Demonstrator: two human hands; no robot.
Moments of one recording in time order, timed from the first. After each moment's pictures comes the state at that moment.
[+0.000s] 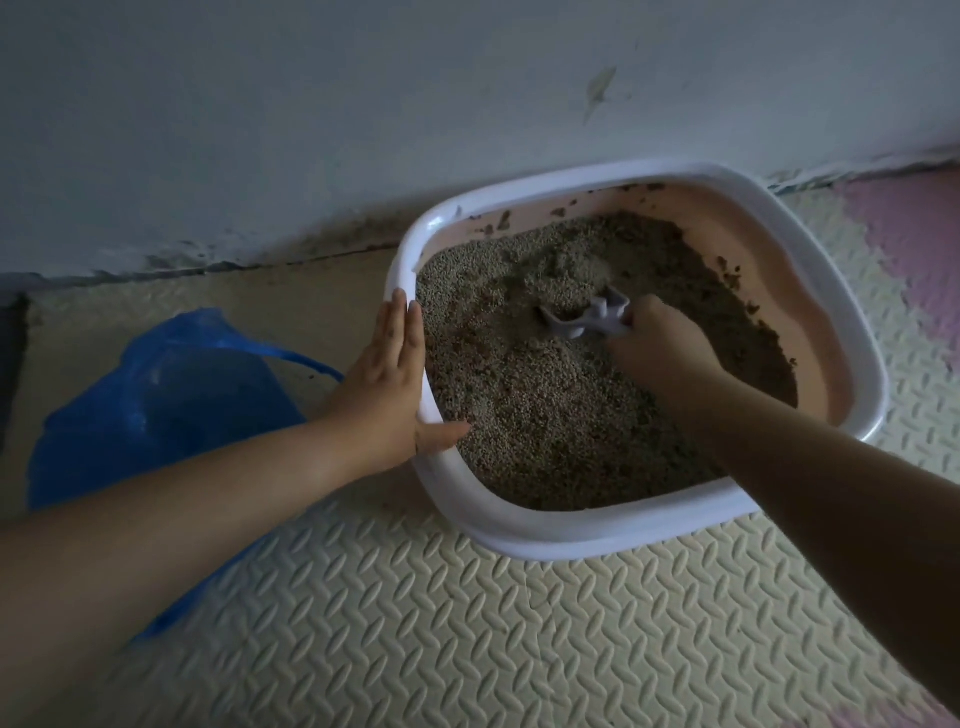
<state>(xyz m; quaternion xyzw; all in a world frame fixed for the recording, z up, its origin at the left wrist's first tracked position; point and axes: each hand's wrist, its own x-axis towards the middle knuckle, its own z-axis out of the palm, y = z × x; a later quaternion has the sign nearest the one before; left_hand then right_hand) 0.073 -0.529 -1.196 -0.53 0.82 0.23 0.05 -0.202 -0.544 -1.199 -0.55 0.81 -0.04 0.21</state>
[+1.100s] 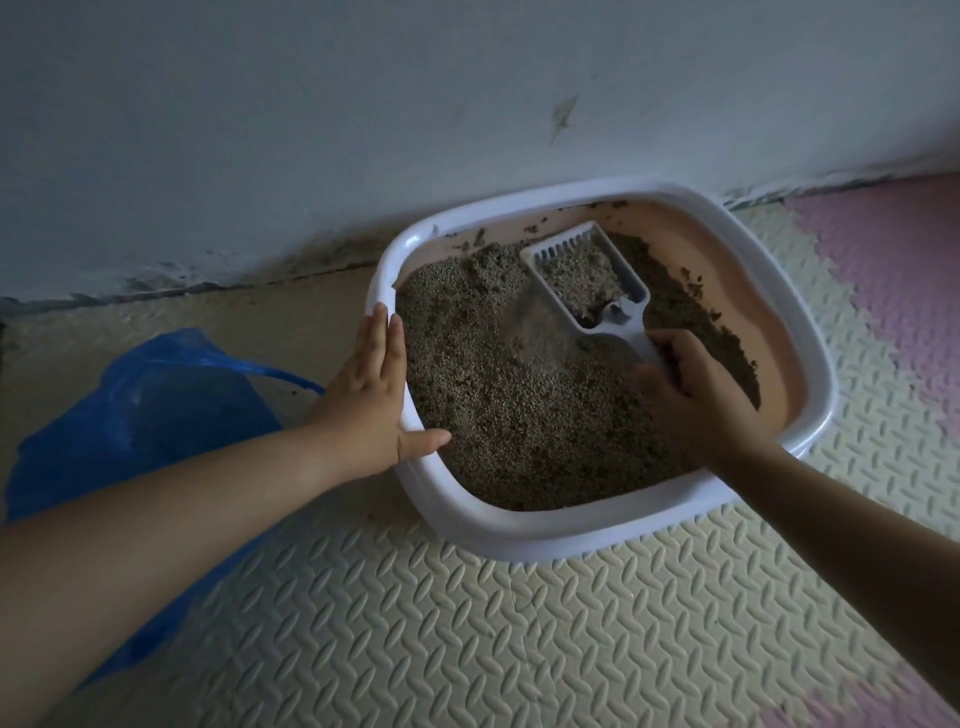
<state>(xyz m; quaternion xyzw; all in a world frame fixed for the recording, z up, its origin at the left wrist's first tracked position) 0.071 -0.531 -1.187 -0.52 0.81 0.25 0.09 -0.233 -0.464 -1.179 -0.61 0.72 -0.24 0.23</state>
